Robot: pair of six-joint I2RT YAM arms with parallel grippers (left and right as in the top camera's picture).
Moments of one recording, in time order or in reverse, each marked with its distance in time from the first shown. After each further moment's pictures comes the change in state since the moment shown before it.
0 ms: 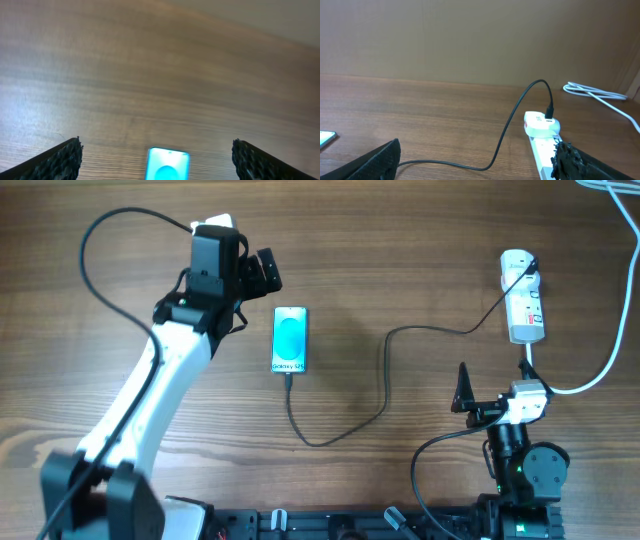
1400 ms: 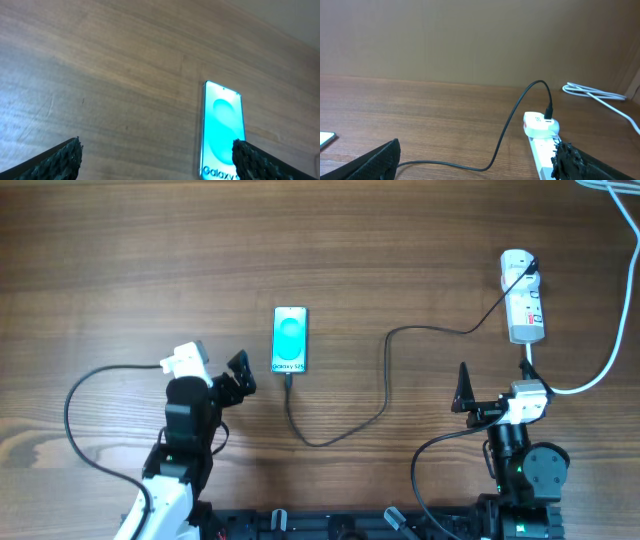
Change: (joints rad) left arm 0.097 -0.611 -1.010 0.606 0.016 -0.060; right arm 0.000 -0.003 0.000 0.000 0.003 0.000
